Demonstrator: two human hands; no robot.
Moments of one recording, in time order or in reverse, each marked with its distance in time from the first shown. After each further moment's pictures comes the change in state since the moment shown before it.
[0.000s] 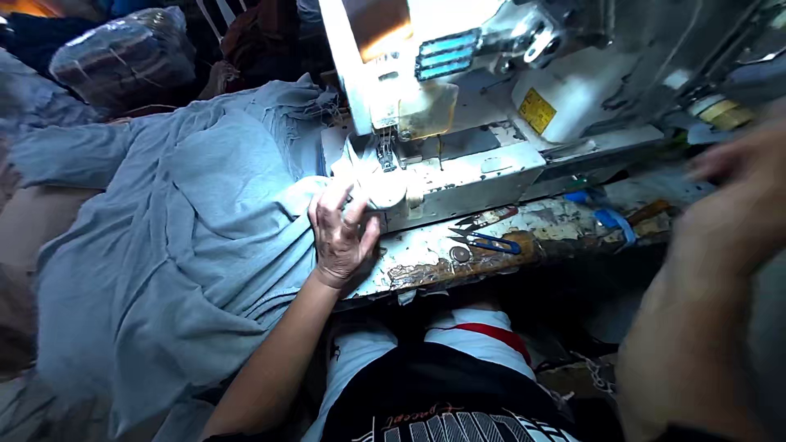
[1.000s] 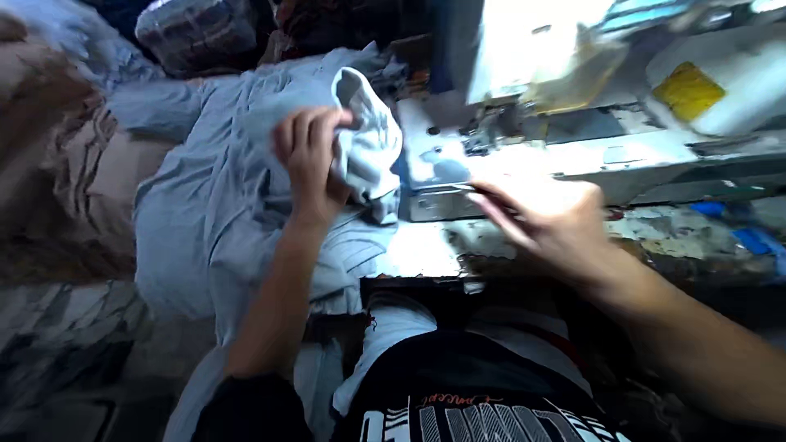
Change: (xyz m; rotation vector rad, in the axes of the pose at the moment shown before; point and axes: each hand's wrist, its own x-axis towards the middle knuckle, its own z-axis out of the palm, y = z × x) left_hand 0.052 -0.065 -0.105 0.153 -0.094 -0.164; right_hand -0.048 -0.130 0.159 -0.098 -0.571 -0.662
